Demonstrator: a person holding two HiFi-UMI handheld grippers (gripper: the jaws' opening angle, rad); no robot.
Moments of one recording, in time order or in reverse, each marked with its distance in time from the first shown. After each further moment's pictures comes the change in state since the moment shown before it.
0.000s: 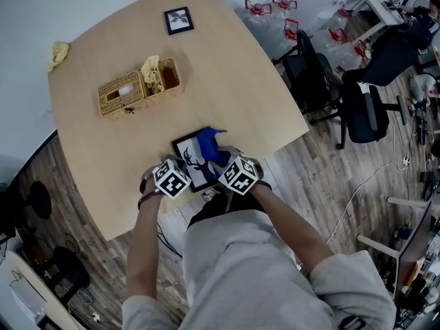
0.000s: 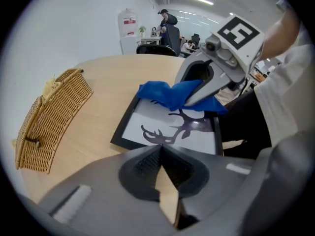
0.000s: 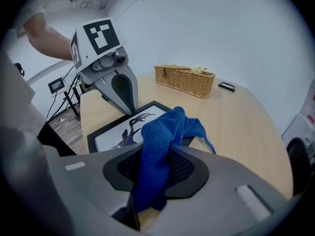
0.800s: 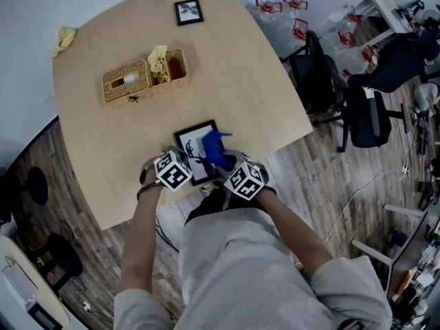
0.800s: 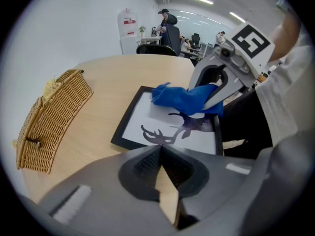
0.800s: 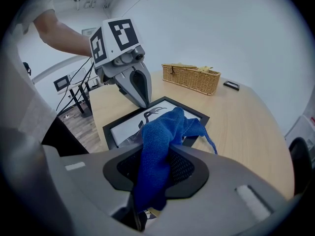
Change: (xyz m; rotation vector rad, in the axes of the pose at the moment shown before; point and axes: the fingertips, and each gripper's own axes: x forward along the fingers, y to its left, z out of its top) left arm 0.001 0.002 0.001 0.004 -0.005 0.010; right arm -0.014 0.025 -0.020 -0.028 0.016 0.038
